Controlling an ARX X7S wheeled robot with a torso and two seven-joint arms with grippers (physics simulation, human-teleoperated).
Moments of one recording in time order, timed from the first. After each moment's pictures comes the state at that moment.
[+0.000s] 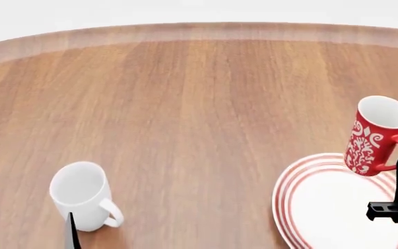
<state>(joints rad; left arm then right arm) -0.17 -0.33 0.50 -0.36 0.05 0.84 -0.58 0.56 0.81 -0.35 0.48 0.91 0.06 -0.19</state>
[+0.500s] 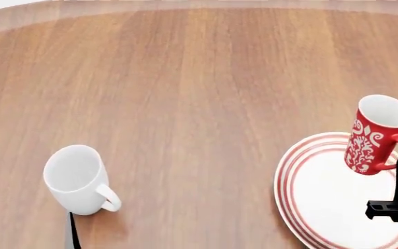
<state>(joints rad) -0.17 -0.34 0.51 -0.37 0.05 0.85 -0.58 0.56 0.81 -0.34 0.46 0.91 0.06 -0.18</state>
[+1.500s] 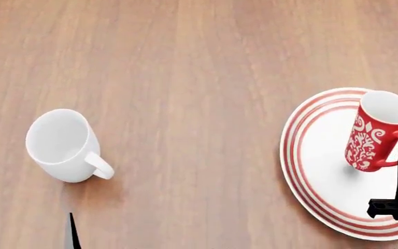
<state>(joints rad) -0.18 -0.34 0.52 -0.38 0.04 0.87 -0.58 0.55 0.81 -0.33 0.45 0.92 0.05 -0.18</state>
